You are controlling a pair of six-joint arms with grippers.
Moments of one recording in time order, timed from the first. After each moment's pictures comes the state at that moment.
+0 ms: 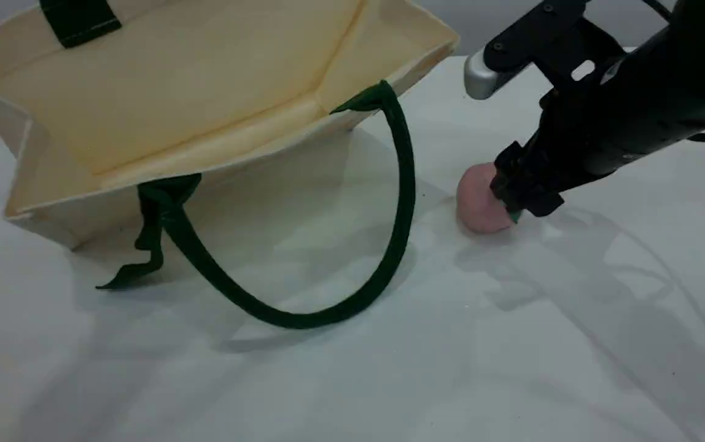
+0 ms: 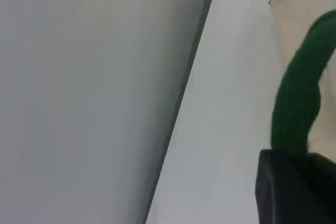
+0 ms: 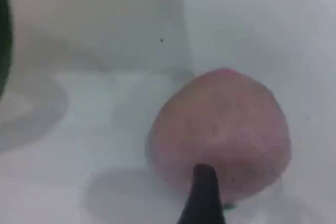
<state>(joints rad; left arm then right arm) -0.50 1.72 -1.97 0.26 1.22 0.83 0.58 1.97 -0.79 0.42 -0.24 -0.63</state>
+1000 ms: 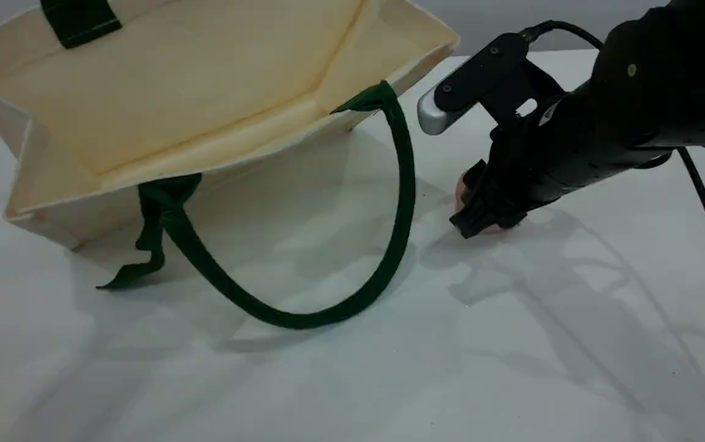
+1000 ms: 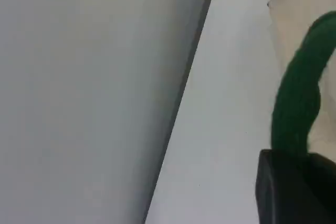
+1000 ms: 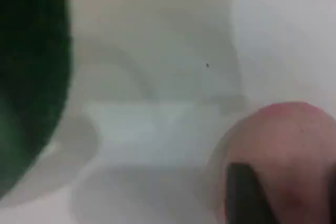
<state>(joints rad) -0.50 1.72 -1.97 0.25 1.22 0.83 0.64 2.12 -0.87 0.42 -0.30 -0.60</state>
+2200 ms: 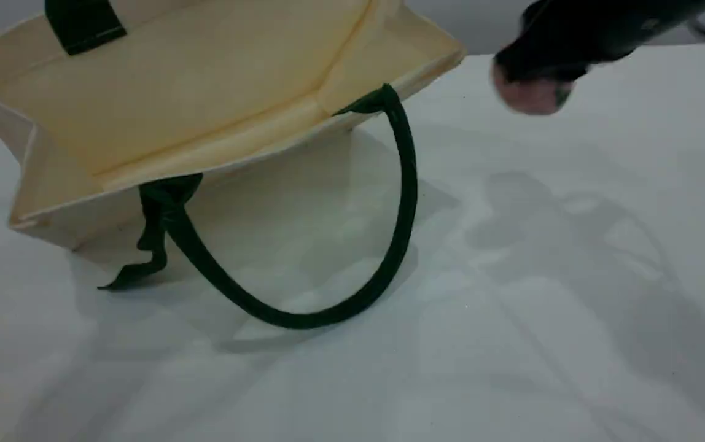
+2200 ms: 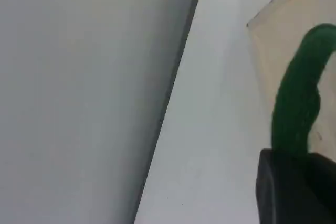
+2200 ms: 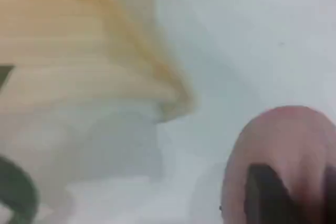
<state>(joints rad) -0.50 1.72 -1.97 0.17 1.22 0.85 0.51 1.75 -0.86 0.50 -0.05 -0.64</state>
